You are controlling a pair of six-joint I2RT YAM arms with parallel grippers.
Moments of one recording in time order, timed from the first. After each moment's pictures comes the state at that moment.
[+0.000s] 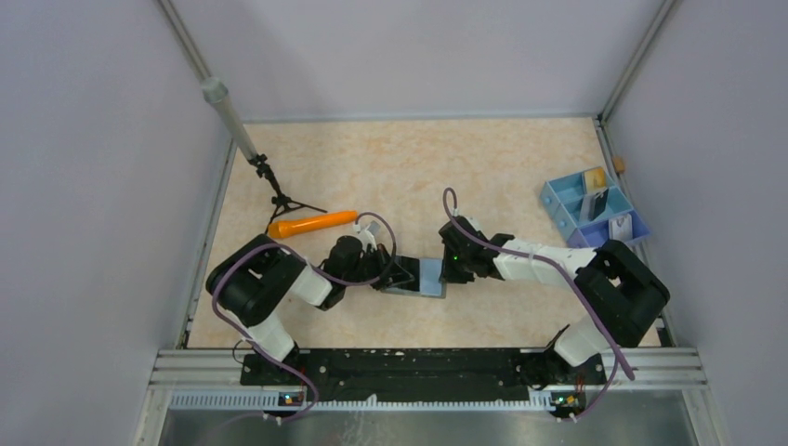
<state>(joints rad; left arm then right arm) -0.63 1.69 0.35 0.86 0.46 -1.02 0.80 1.52 0.77 -0.30 0.05 0.84</state>
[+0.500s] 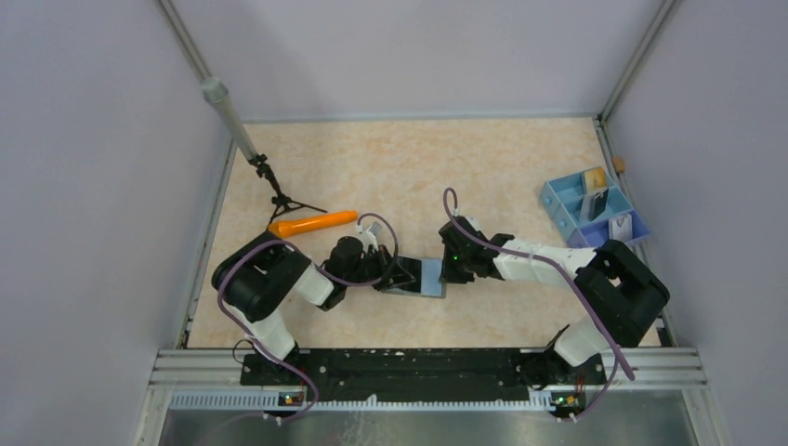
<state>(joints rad) -0.63 1.73 0.35 0.91 0.48 -1.03 0.80 1.52 0.77 -0.30 0.06 0.85</state>
